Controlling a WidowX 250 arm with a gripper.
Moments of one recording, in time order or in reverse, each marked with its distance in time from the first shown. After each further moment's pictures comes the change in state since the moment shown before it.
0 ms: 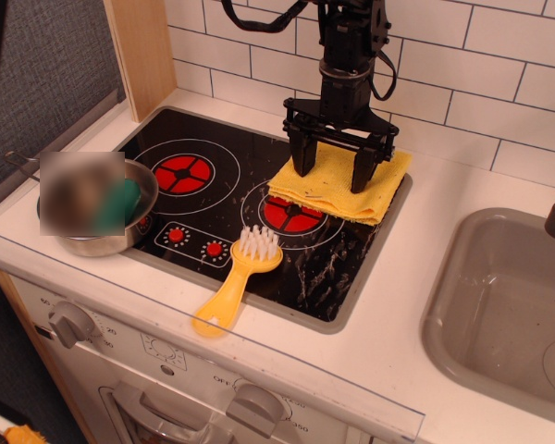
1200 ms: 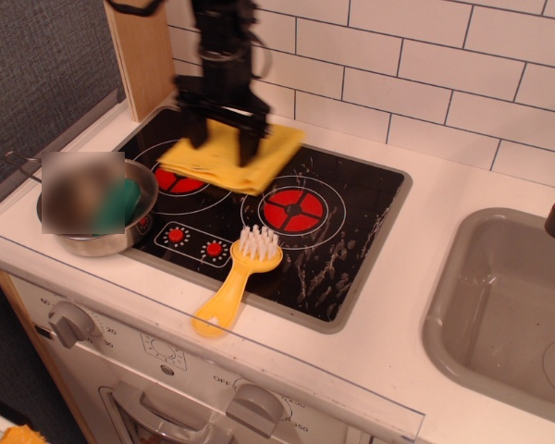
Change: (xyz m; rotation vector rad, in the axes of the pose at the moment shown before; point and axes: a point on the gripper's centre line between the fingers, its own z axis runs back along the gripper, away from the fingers) arm -0.022 0.134 0.006 0.104 -0.042 0.028
